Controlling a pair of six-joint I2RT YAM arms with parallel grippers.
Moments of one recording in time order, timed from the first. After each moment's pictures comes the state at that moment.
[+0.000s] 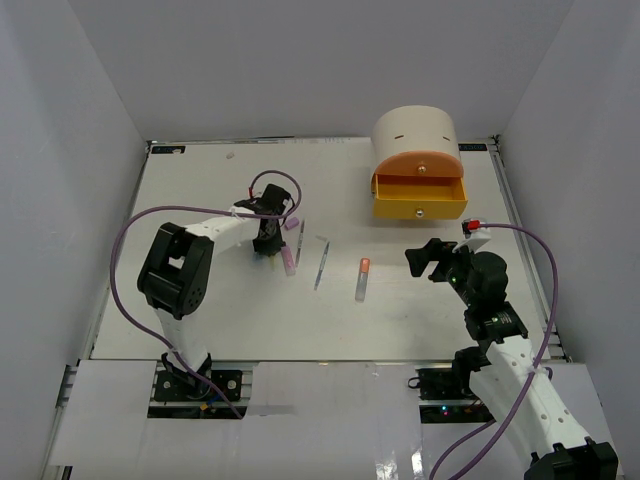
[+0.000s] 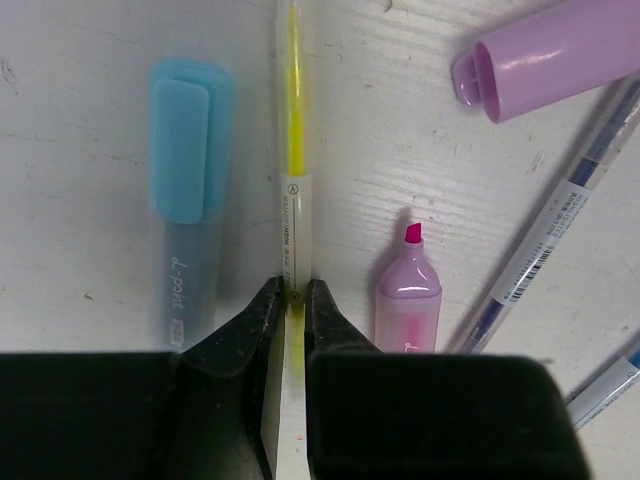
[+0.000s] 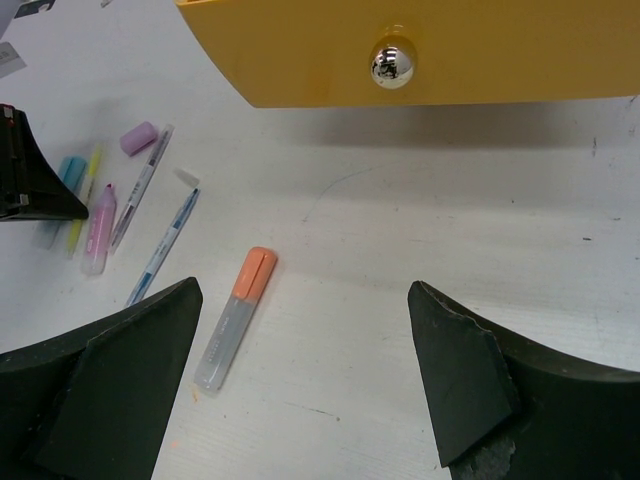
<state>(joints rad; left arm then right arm) -0.47 1.85 1.21 -0.55 -0.25 -0.61 0.23 0.56 0.35 -0.03 -0.15 0.34</state>
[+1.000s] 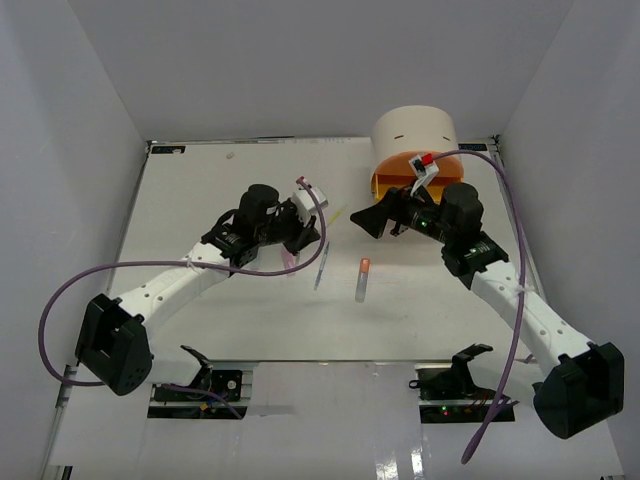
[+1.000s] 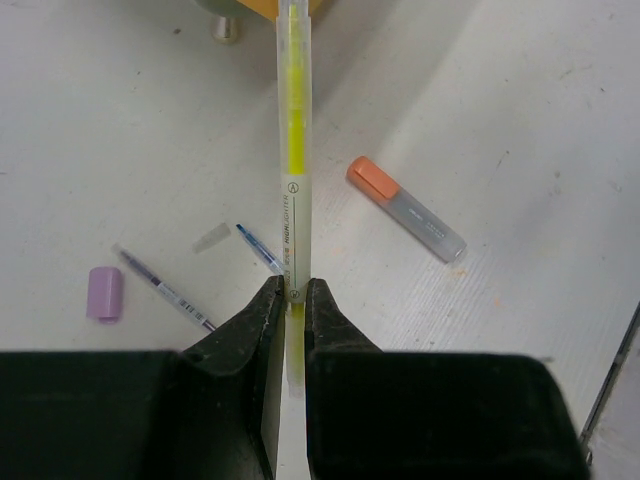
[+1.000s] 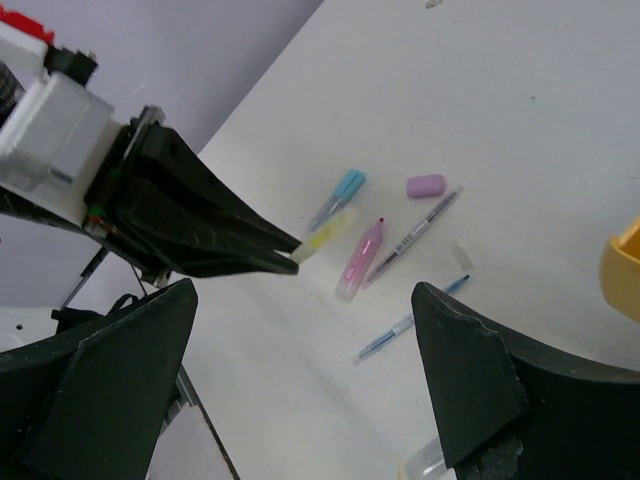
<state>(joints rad) -0.62 1.34 1.02 -0.16 0.37 0.19 0.42 1.06 0.83 0.09 -0.52 0.46</state>
